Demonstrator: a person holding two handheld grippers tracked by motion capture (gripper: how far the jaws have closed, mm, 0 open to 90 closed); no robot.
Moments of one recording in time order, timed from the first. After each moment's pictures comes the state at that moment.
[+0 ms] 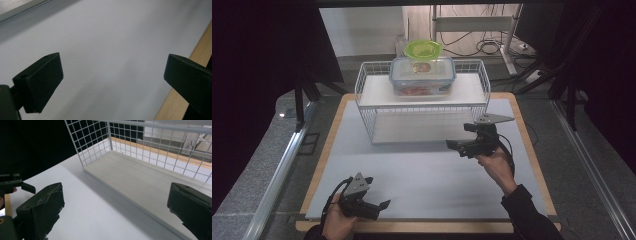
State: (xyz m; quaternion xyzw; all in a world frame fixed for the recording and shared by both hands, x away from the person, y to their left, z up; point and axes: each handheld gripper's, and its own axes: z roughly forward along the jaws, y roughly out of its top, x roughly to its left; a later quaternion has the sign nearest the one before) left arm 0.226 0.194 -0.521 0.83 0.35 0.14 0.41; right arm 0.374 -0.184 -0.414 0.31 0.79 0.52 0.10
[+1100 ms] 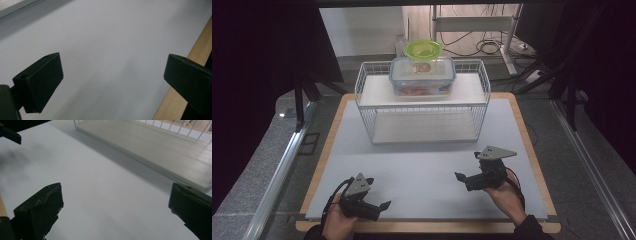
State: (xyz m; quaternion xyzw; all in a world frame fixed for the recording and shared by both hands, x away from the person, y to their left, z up) left arm 0.226 0.192 -0.522 0.83 0.35 0.13 0.41; right arm 0.312 -0.208 -0.466 0.31 0.83 0.44 0.15
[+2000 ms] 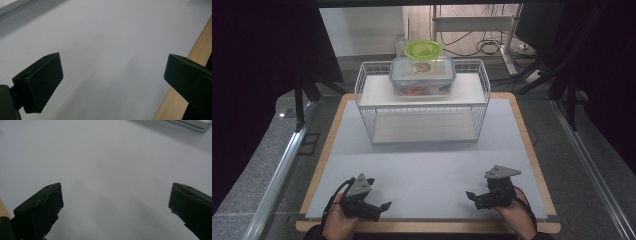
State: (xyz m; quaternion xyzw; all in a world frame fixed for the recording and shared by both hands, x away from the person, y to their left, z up) left arm 0.227 0.191 -0.524 0.84 0.34 0.14 0.40; right arm 0.283 -0.237 -0.510 0.35 0.85 0.37 0.15
